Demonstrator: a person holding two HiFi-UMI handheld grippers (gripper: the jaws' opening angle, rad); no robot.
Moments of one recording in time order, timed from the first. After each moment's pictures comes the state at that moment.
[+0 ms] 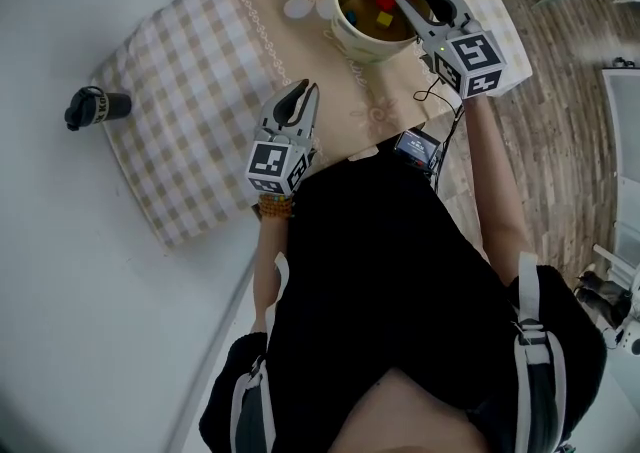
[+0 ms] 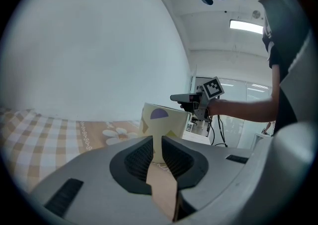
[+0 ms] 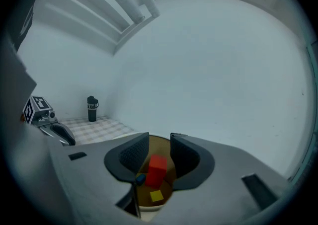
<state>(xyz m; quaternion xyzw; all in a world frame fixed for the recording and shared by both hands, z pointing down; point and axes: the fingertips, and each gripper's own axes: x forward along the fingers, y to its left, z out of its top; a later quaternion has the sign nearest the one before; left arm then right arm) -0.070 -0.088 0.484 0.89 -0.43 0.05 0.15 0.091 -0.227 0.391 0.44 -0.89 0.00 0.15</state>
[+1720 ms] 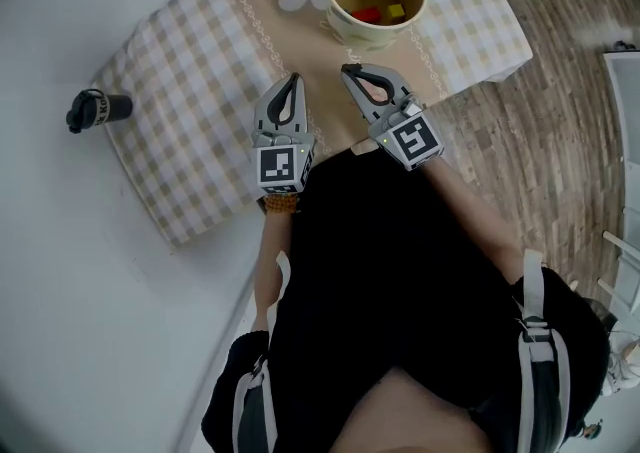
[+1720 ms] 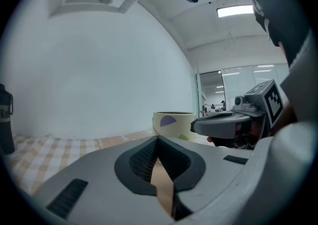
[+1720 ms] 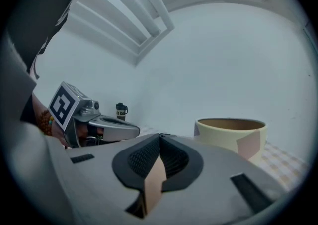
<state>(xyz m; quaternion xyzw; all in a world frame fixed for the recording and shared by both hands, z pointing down) -0.089 -0.080 0.467 0.86 -0.51 0.06 0.05 -0.014 -0.075 0.450 0.38 -0.92 0.00 0.07</state>
